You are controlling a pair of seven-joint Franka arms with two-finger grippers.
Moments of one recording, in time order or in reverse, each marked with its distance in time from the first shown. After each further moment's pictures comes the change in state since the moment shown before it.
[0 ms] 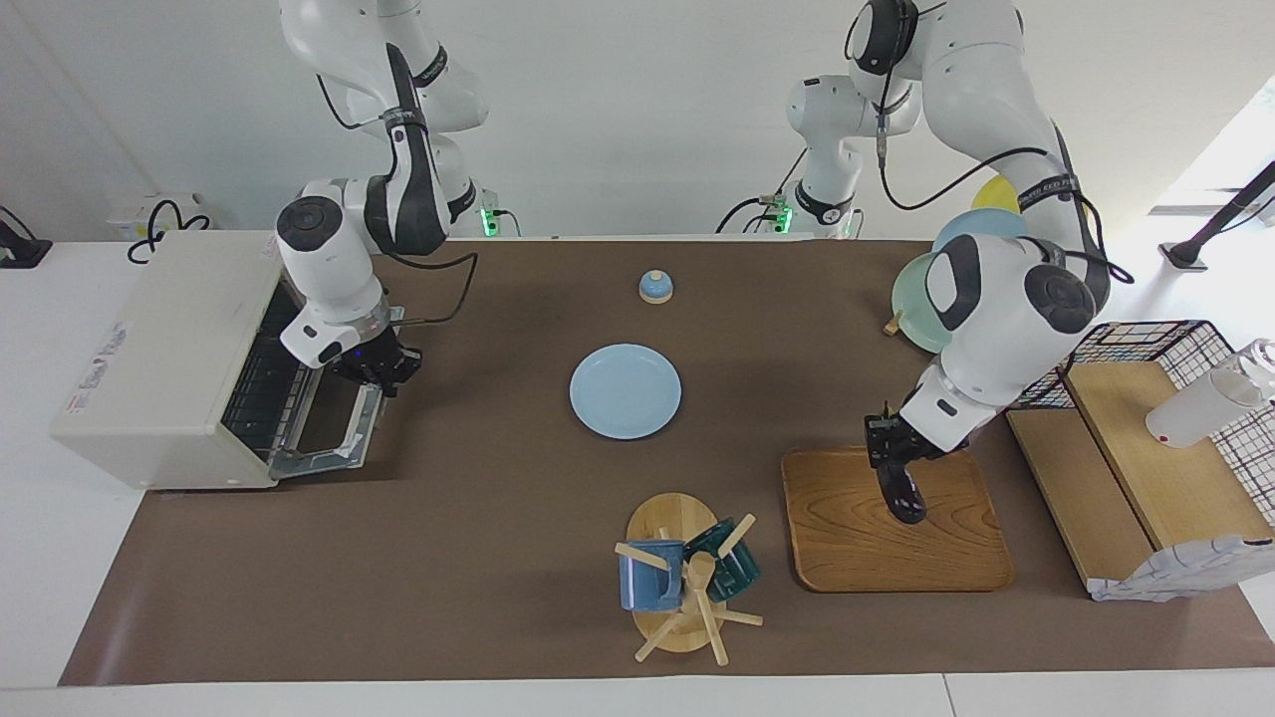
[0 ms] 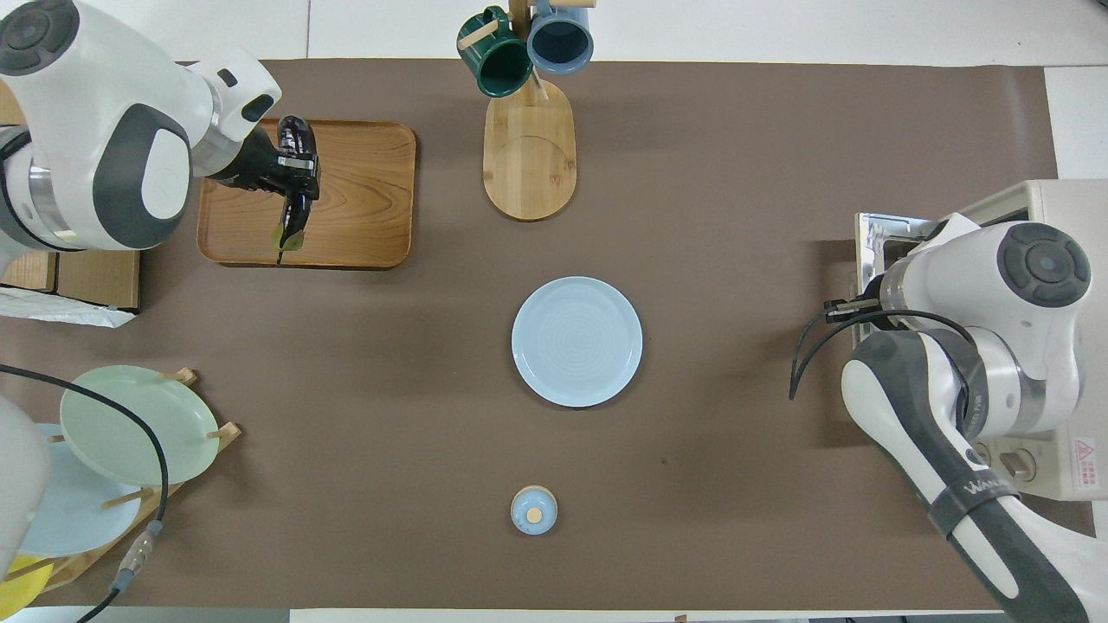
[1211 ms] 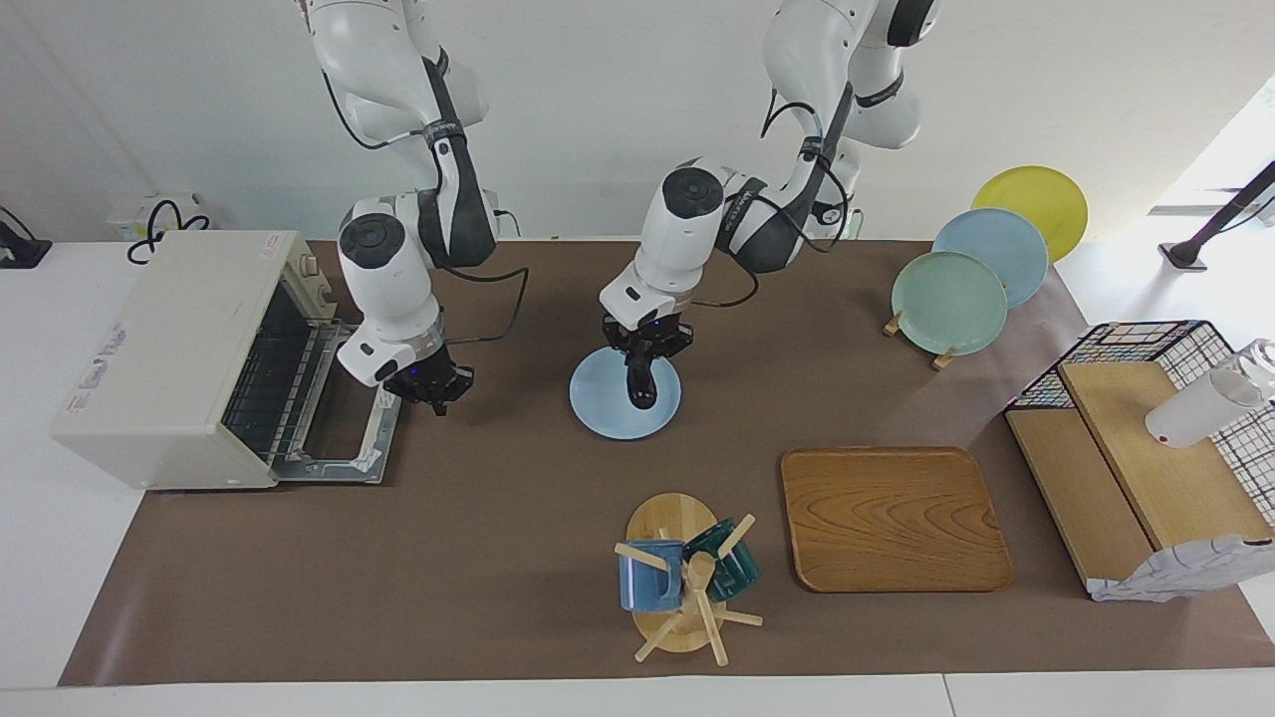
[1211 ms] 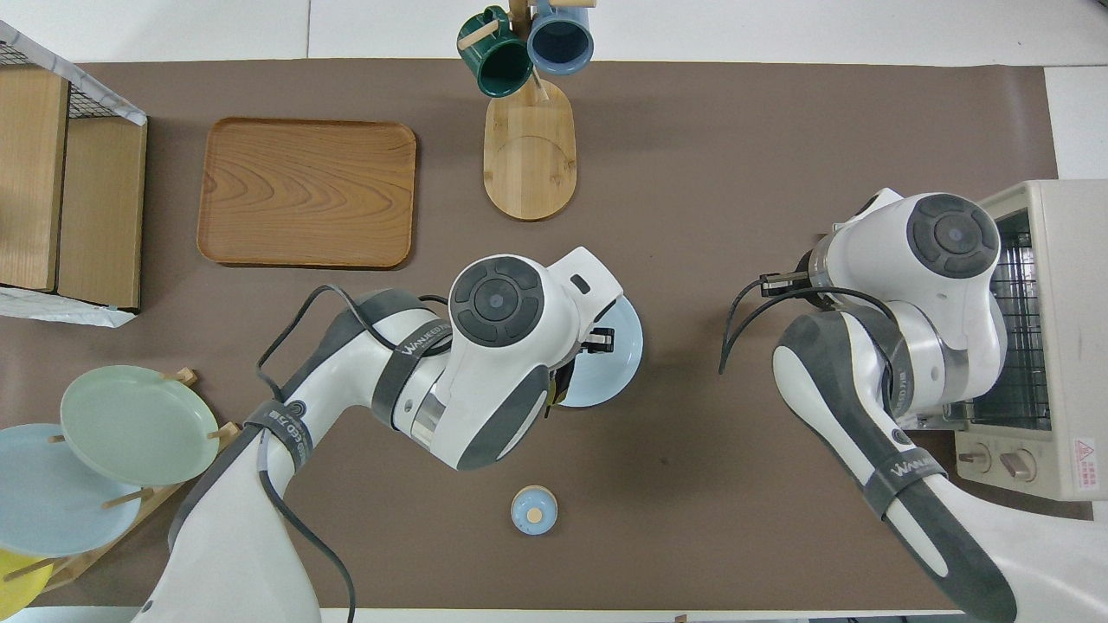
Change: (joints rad) left arm -0.542 -0.089 -0.008 -0.354 -0.039 0.335 -0.470; right arm 0.131 0.069 -0.008 0.141 0.036 -0.032 0.135
